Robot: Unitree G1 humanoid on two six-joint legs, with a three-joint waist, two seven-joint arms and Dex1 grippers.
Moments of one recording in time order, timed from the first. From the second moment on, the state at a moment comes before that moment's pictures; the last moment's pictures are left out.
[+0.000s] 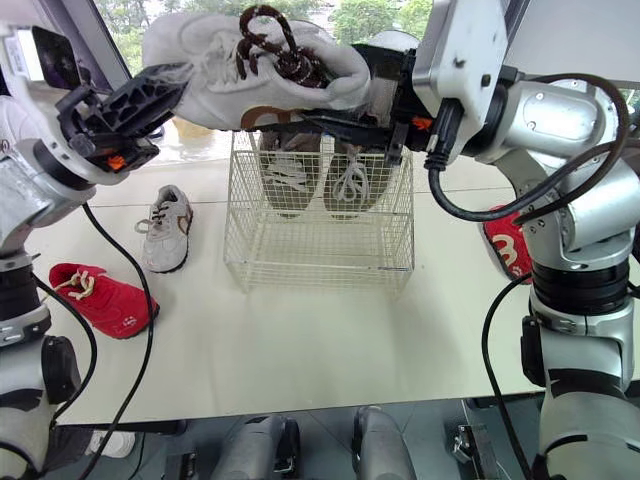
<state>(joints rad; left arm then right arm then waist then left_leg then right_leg) -0.83 0.70 0.34 -0.02 -1.74 1.01 -0.38 -0.98 -0.74 -0.03 -0.30 0.55 0.40 0.94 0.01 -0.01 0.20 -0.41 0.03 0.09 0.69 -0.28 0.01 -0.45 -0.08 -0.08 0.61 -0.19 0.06</state>
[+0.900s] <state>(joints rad) -0.83 0.31 0.34 -0.13 -1.54 0.65 -0.26 -0.72 0.02 -0.16 -0.43 1.40 0.45 -0.07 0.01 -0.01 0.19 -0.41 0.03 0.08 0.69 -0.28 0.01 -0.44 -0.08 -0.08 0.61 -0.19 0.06</state>
